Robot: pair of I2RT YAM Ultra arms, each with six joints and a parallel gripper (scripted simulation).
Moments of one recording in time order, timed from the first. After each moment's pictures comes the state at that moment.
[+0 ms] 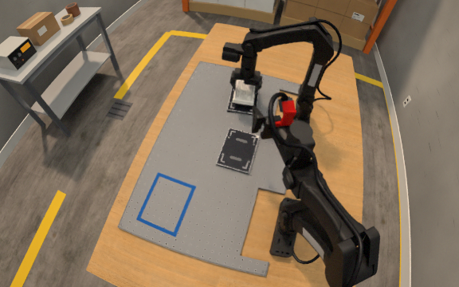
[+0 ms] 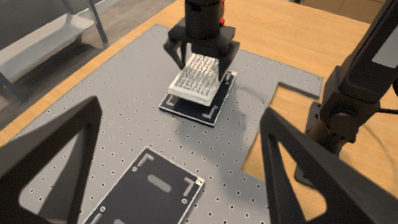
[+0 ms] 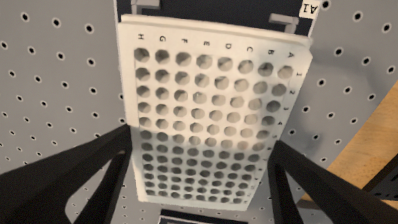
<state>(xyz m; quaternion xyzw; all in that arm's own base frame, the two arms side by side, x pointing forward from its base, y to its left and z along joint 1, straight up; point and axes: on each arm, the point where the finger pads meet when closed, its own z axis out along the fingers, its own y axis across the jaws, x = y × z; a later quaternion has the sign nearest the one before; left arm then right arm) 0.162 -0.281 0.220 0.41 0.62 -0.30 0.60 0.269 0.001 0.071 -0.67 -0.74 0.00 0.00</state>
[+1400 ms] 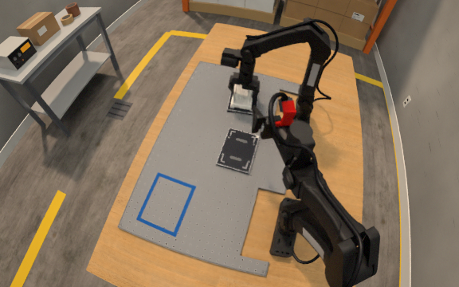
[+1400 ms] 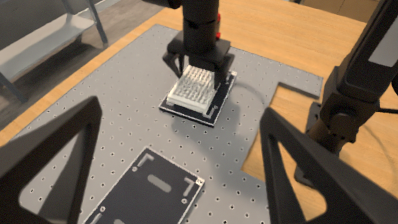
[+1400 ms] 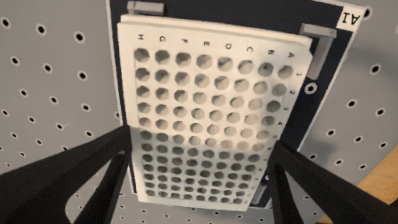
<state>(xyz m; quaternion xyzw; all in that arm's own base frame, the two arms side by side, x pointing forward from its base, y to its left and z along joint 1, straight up) 0.162 -0.281 0.220 0.41 0.62 -0.30 0.60 0.276 0.002 0.044 -0.67 -0.74 -0.01 -0.01</state>
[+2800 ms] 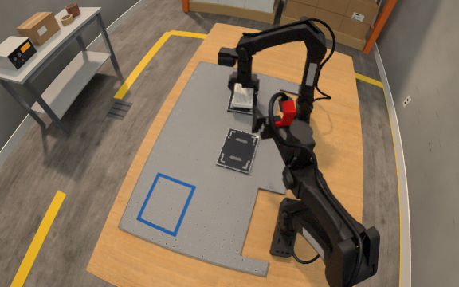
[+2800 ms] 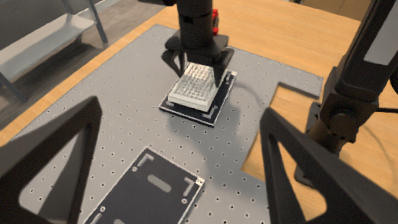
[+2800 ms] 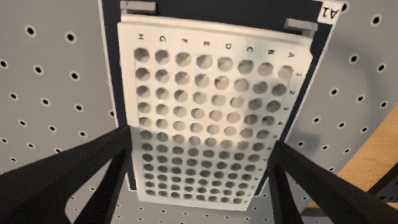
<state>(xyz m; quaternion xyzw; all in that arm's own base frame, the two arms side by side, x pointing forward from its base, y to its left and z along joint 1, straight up) 0.162 -0.281 0.220 0.41 0.62 -0.30 0.60 0.274 0.001 0.050 -0.67 -0.74 0.02 0.02</state>
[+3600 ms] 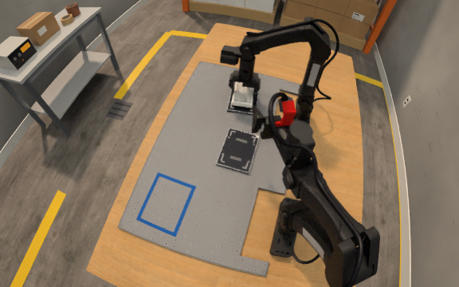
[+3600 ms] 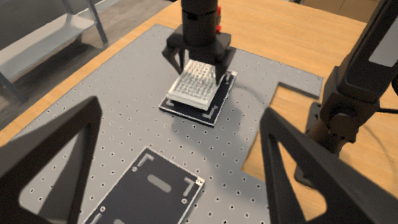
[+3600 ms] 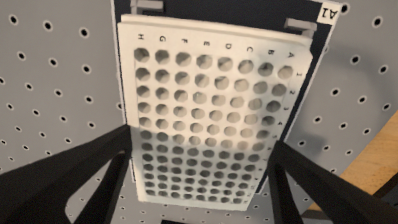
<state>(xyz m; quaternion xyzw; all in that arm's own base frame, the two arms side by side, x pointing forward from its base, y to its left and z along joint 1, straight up) 0.162 -0.281 0.220 0.41 0.62 -0.30 0.60 0.274 0.002 0.057 -0.67 -0.74 0.00 0.00</state>
